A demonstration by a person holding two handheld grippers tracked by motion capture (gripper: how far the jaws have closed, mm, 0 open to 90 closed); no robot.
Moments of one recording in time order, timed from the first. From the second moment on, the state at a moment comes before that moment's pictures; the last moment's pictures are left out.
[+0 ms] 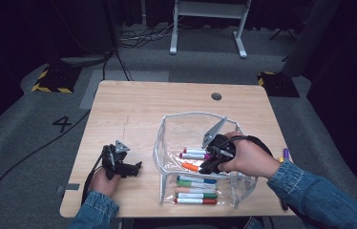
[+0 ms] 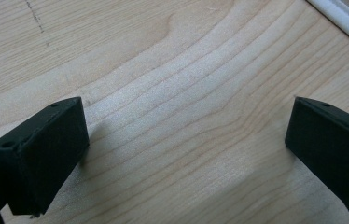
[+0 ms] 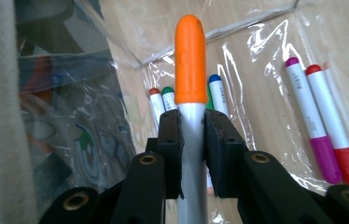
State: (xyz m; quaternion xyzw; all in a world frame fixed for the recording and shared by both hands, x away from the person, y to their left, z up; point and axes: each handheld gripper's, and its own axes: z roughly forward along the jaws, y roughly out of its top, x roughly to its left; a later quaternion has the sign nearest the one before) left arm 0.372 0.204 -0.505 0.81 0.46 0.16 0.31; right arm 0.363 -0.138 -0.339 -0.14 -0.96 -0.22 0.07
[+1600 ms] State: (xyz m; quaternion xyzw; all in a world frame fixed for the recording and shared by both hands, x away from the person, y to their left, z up) left arm 0.372 0.204 -0.505 0.81 0.46 0.16 0.31; right arm 0.379 -0.125 -0.386 -0.14 -0.97 -0.21 0.02
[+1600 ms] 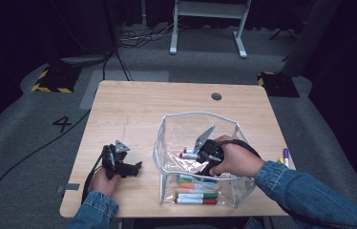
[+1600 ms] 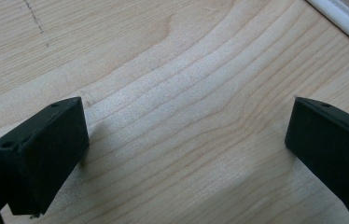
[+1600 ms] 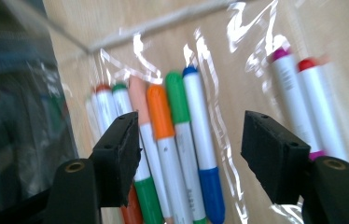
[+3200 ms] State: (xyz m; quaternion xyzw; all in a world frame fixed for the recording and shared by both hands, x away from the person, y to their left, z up) left arm 0.372 0.204 -0.505 0.81 0.46 0.16 0.31; right arm 0.390 -0.327 -0.427 -0.46 -0.82 -0.33 -0.09
